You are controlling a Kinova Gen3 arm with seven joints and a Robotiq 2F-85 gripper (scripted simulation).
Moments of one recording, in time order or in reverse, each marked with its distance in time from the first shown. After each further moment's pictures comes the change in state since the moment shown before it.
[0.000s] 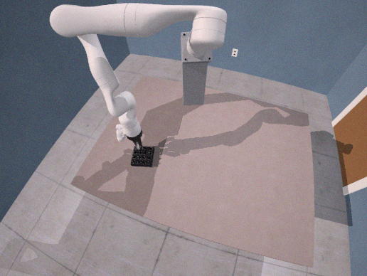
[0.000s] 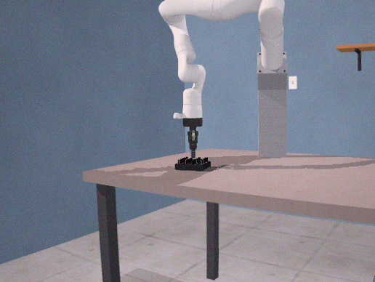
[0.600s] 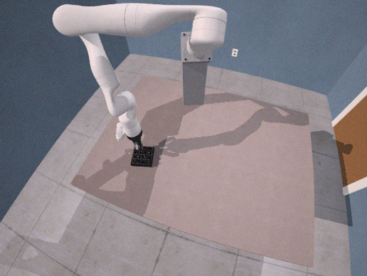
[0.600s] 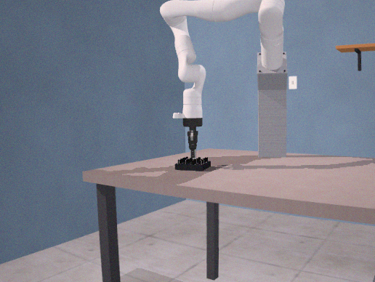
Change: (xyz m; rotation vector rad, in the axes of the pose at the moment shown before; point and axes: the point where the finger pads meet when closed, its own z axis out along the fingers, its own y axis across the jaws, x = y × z) arm 0.000 0.000 0.000 0.003 0.001 0.120
